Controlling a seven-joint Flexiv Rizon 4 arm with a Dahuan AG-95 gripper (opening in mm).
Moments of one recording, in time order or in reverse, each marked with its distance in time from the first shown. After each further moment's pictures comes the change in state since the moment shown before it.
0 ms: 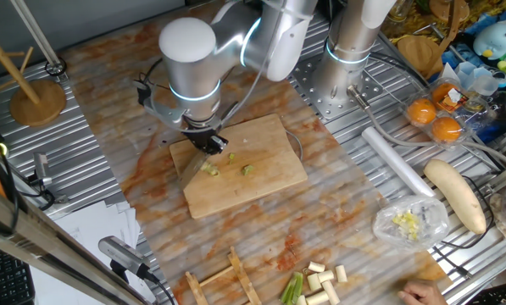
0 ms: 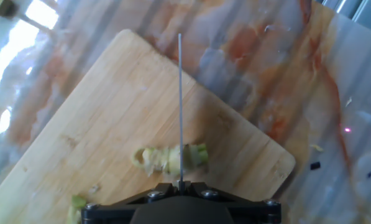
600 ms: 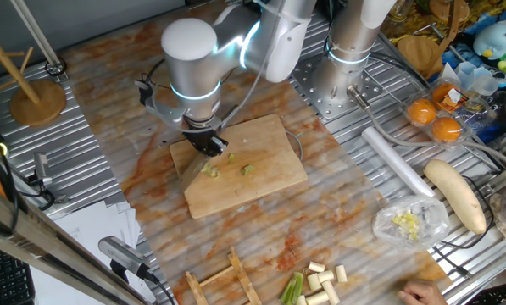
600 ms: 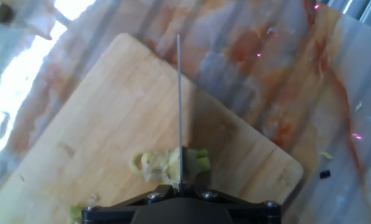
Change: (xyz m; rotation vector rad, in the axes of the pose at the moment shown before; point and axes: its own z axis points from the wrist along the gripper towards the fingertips) arm -0.008 0.004 0.007 -0.037 -0.024 0.016
